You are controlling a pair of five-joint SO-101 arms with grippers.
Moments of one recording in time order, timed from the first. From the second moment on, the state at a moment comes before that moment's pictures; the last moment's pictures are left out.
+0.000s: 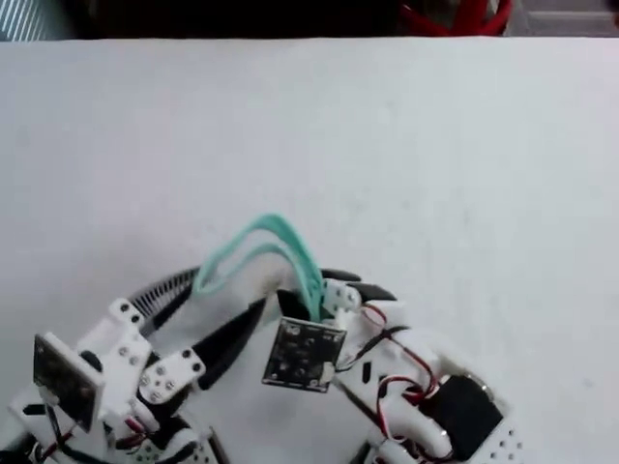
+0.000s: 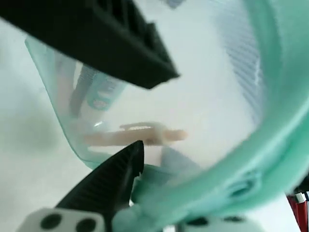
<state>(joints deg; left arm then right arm) 36.5 -105.0 51.7 73.0 -1.4 -50.7 -76.4 53.0 62.2 43.6</state>
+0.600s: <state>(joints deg) 43.6 -105.1 50.9 74.9 -13.0 -50.6 -76.4 43.3 69.8 42.9</state>
